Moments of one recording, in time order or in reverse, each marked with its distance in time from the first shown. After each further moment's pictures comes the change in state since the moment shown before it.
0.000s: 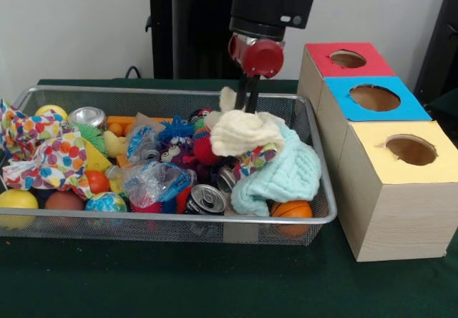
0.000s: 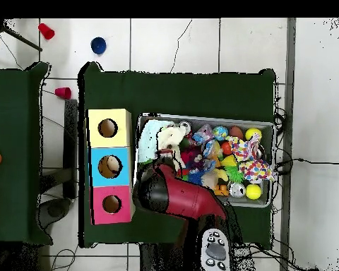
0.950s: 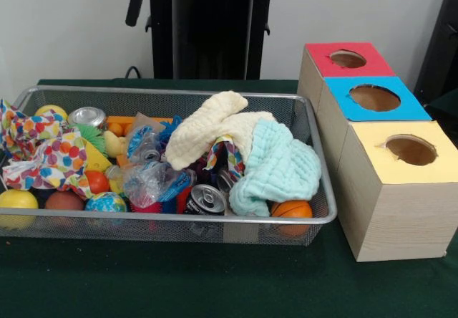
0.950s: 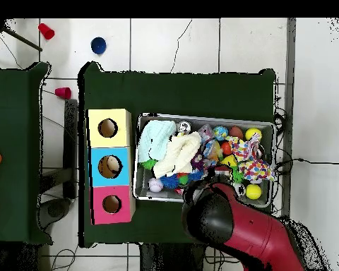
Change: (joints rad) arm -0.184 -0.271 -0.099 0.003 -0.198 0.277 0.000
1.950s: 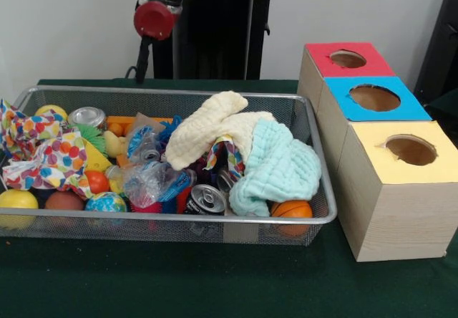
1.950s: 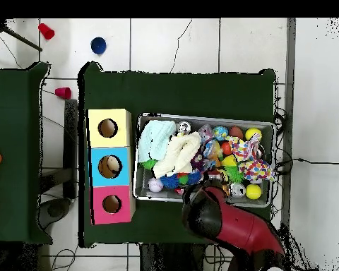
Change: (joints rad) arm -0.046 0.207 0.033 0.077 -0.004 -0.306 0.000
